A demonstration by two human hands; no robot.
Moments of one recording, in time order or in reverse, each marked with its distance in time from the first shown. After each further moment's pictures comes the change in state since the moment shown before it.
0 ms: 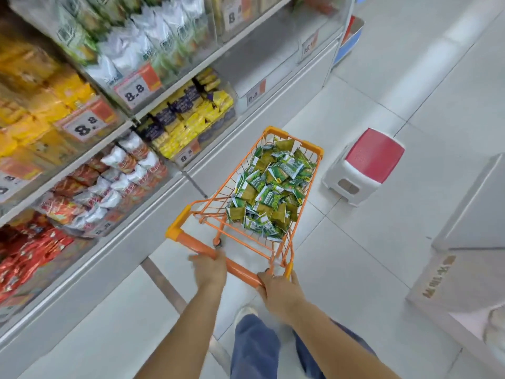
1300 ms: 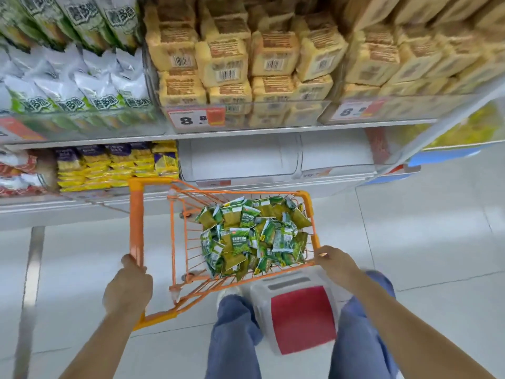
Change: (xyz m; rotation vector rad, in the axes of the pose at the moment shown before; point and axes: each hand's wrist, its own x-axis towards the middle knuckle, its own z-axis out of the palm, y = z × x) left_hand 0.051 0.359 0.152 0.093 0.302 -0.271; right_hand 0.313 0.332 -0.577 -0.061 -0.028 0.114
